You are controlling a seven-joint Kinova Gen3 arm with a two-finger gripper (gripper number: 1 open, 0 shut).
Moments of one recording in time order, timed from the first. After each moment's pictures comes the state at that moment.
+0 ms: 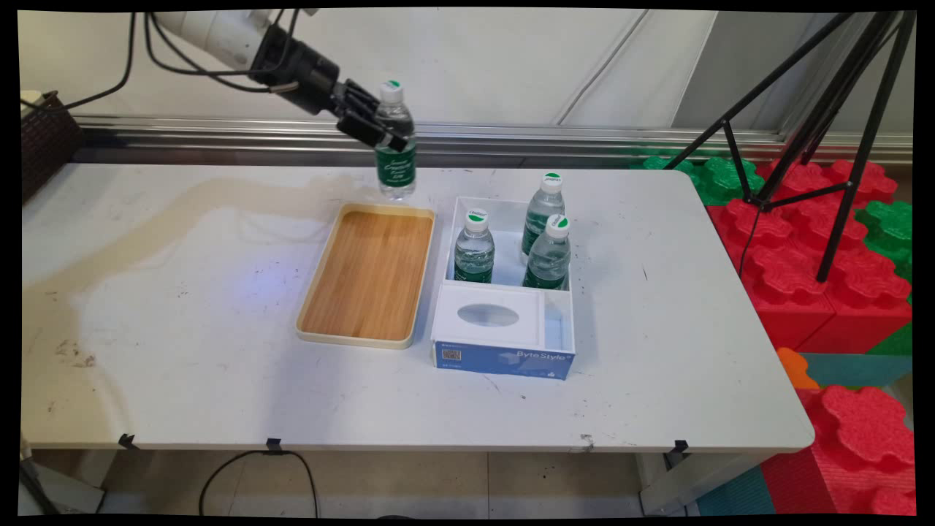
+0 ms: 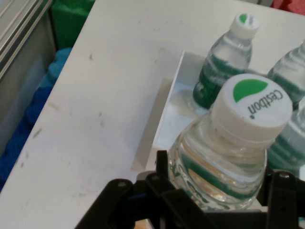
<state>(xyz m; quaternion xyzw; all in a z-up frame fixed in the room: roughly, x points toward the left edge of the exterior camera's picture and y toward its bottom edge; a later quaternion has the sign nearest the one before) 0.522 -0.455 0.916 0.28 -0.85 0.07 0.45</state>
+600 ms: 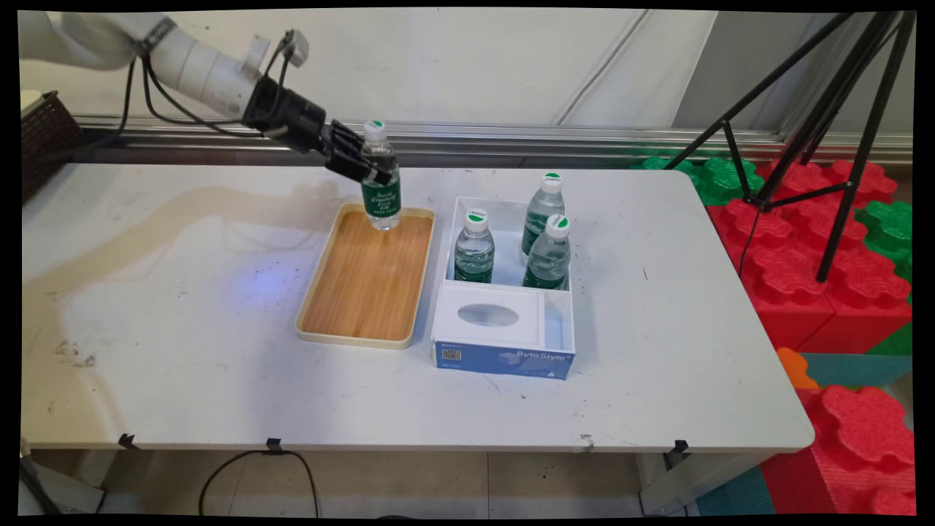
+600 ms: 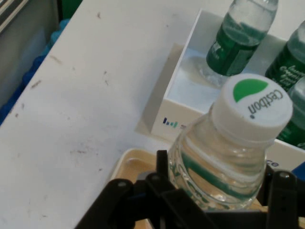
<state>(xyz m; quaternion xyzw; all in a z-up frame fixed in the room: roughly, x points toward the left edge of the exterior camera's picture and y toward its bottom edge) 0.550 -0.441 0.851 0.31 -0.83 0.06 0.46</state>
